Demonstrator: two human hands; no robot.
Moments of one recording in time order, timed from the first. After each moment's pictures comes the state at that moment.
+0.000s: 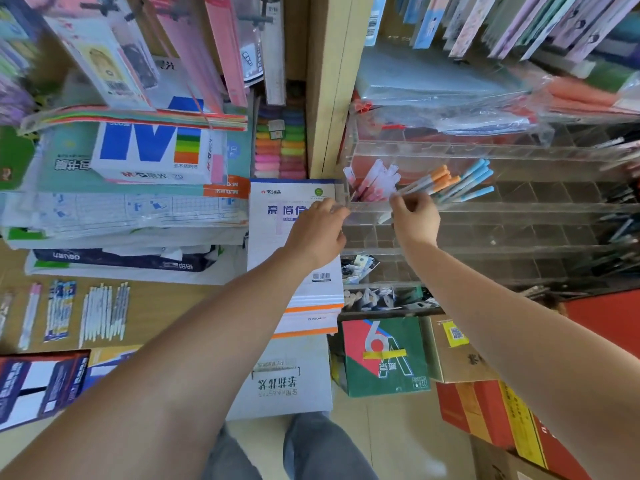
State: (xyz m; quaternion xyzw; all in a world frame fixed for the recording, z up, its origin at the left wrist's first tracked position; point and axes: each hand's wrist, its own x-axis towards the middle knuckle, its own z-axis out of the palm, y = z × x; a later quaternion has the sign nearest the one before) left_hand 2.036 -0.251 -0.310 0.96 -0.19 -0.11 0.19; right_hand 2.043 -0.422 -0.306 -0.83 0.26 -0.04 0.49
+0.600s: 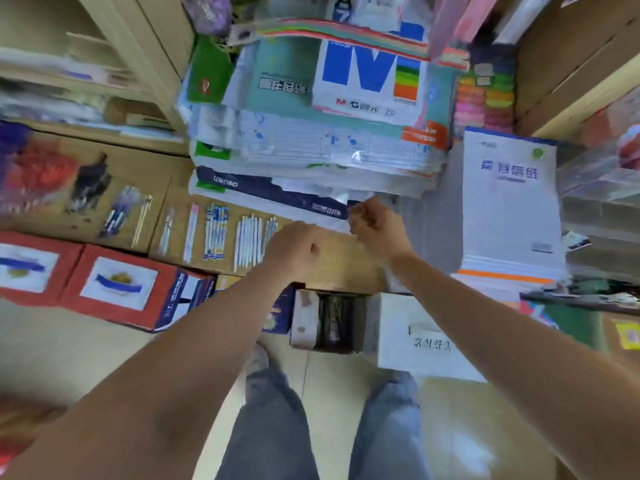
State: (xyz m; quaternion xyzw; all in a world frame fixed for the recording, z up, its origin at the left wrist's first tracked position) left_hand 1.907 0.142 -0.410 0.95 -0.02 -0.20 0.23; right_hand 1.945 -0.026 -0.383 -0.88 0.01 0.18 0.44
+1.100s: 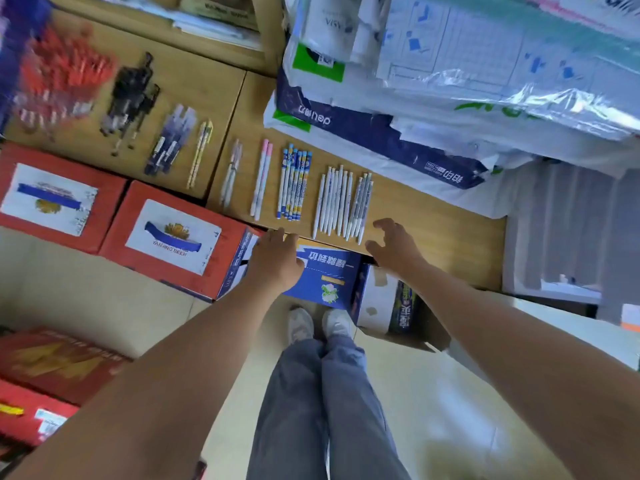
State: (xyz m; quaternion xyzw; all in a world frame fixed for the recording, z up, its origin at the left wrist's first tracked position) left_hand 1.824 0.355 -0.600 0.92 0.12 -0.32 0.17; right_hand 1.910 0.148 -0.588 -0.90 -0.03 0.38 0.22
